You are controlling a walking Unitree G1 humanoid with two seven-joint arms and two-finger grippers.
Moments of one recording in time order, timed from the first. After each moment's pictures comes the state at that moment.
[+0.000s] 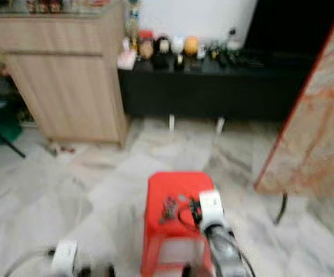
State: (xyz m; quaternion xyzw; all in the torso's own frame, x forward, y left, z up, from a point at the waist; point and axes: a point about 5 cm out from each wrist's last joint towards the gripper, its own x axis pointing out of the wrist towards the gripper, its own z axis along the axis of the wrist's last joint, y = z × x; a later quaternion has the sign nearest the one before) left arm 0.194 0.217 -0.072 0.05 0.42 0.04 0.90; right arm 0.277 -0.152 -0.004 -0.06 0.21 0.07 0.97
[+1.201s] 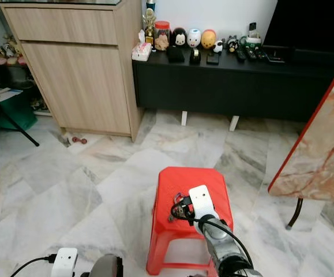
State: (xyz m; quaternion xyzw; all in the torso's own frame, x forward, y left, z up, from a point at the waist) left arm 0.175 0.217 -0.082 0.04 0.46 0.03 0.89; right arm 0.284 -0.139 -0.013 -0.07 0.27 0.12 0.95
